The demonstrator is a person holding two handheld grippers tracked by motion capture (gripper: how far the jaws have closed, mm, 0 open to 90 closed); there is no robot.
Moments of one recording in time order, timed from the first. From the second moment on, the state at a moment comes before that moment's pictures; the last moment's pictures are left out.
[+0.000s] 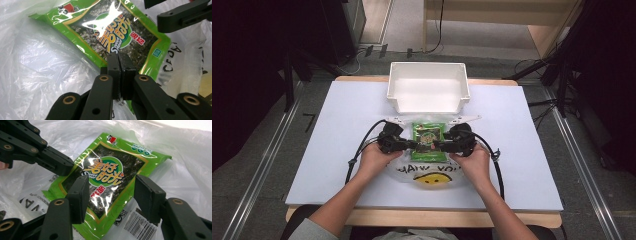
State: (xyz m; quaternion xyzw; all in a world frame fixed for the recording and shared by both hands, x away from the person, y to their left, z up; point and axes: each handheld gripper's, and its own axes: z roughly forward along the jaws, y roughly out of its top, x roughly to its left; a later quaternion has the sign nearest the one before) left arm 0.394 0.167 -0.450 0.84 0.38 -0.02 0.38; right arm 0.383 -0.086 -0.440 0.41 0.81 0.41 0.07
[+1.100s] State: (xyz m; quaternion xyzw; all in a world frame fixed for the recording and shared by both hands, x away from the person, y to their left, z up) left arm 0.395 0.173 -0.455 0.84 0.39 -0.02 0.37; right arm 0.415 -0.065 -0.436 0.47 0.79 0.38 -0.01
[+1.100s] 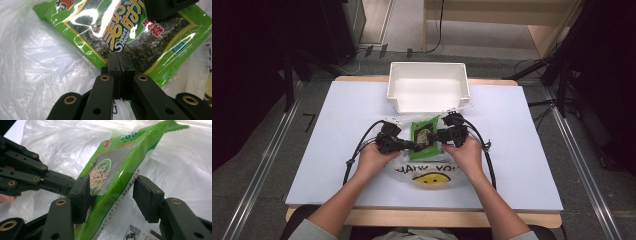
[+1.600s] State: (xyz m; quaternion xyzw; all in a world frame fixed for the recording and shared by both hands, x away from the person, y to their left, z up) left arm 0.395 0.170 -0.457 0.84 0.38 -0.02 0.38; right arm 0.422 -0.060 -0.444 0.46 0.80 0.39 -0.05
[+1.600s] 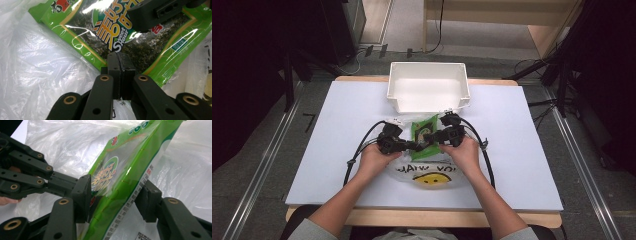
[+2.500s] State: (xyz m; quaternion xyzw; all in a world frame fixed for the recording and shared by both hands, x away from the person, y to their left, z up) left arm 0.391 0.189 -0.435 0.82 0.39 -0.02 0.41; right arm 0.409 -0.065 -0.427 0.44 0.79 0.42 -0.06
